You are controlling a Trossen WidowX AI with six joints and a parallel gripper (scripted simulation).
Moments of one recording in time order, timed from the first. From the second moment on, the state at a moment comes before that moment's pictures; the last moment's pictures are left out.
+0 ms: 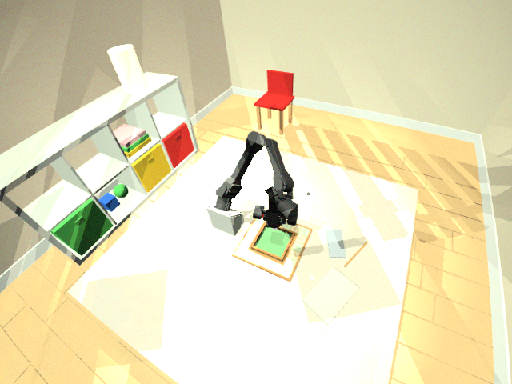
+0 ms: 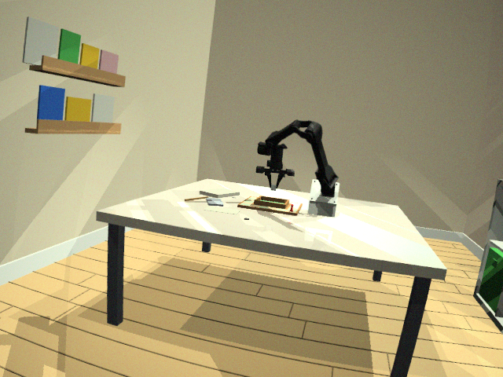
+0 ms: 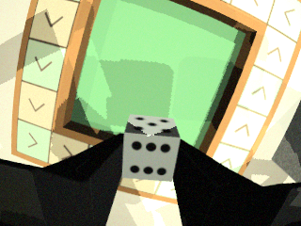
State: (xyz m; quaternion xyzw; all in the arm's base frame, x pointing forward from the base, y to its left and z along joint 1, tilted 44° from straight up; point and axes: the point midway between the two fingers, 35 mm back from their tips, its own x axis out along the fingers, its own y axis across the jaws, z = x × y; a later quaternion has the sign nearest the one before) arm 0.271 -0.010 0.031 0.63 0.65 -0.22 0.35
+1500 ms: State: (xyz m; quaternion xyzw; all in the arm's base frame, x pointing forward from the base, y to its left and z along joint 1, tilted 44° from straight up) arm 0.269 -0.022 0.022 0.49 0.46 -0.54 0.50
